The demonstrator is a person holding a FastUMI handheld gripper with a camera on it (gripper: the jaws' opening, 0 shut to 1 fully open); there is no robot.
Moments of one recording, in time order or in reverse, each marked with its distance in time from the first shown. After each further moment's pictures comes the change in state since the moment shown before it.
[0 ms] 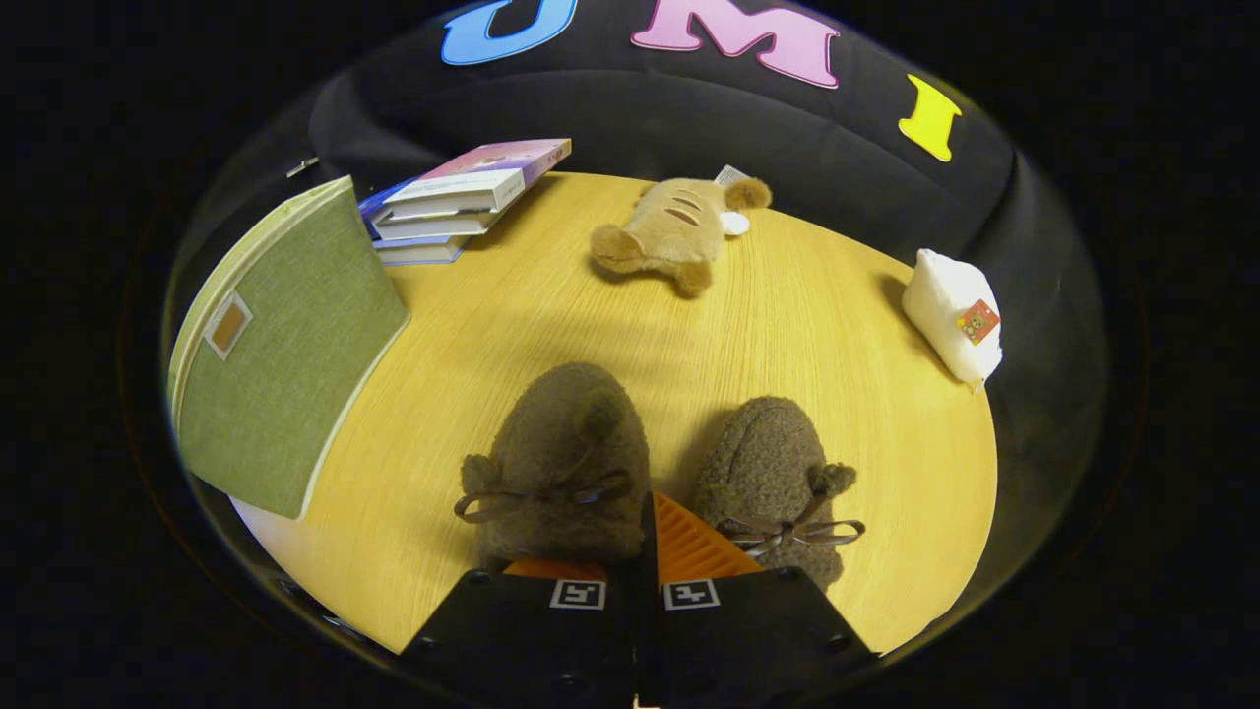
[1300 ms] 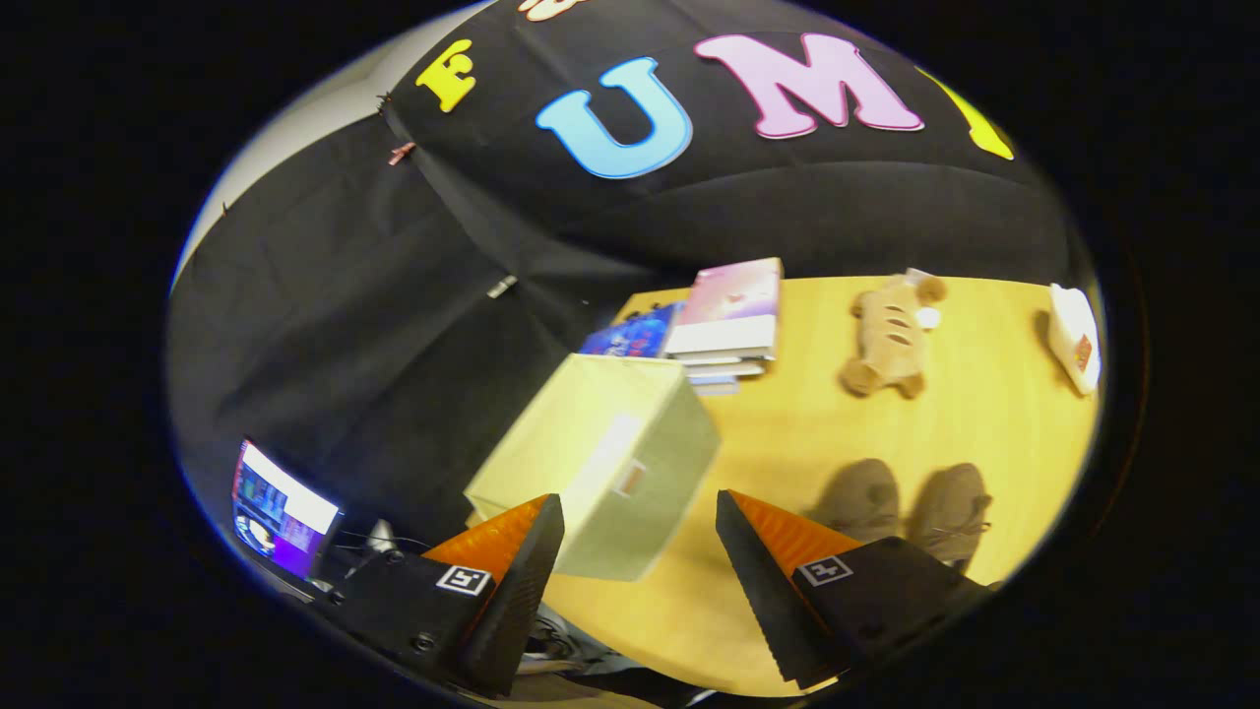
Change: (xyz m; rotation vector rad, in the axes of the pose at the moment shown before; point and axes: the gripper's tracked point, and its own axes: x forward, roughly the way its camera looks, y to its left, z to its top) arm -0.143 0.121 0.090 0.151 -0.155 0.547
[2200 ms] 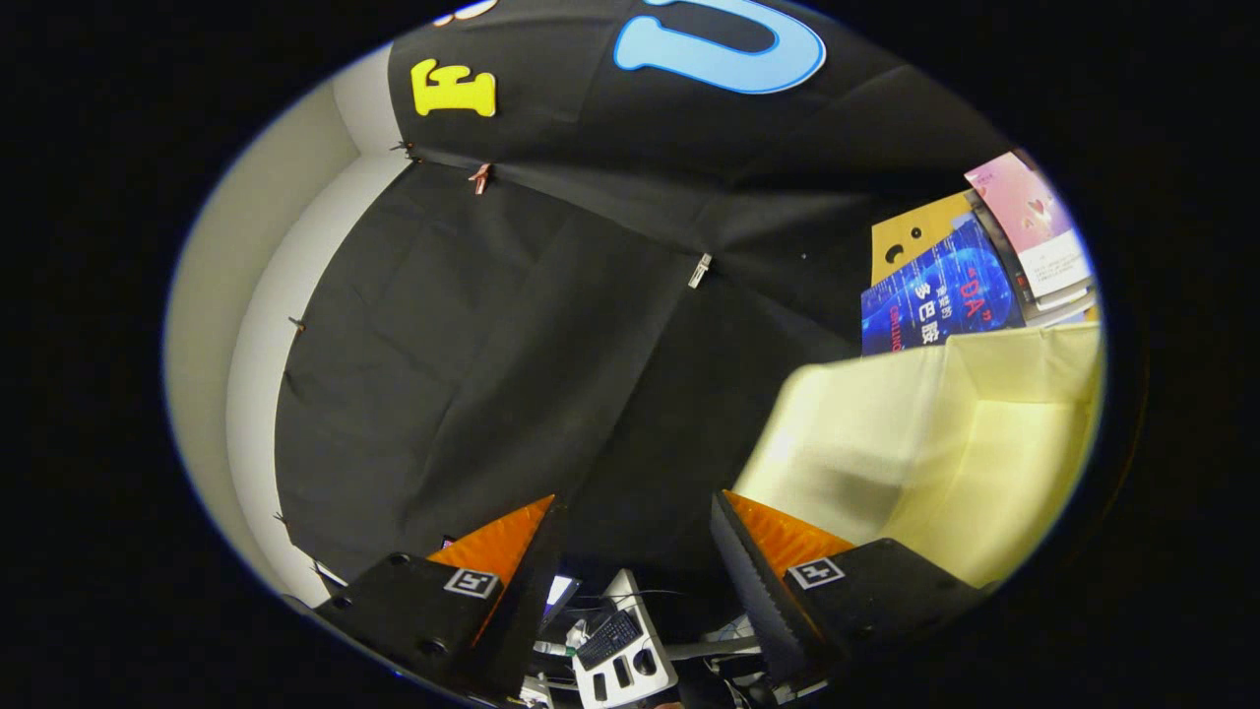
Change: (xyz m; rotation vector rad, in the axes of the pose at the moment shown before) arm 0.115 0.341 0.100 0.350 0.052 0.680
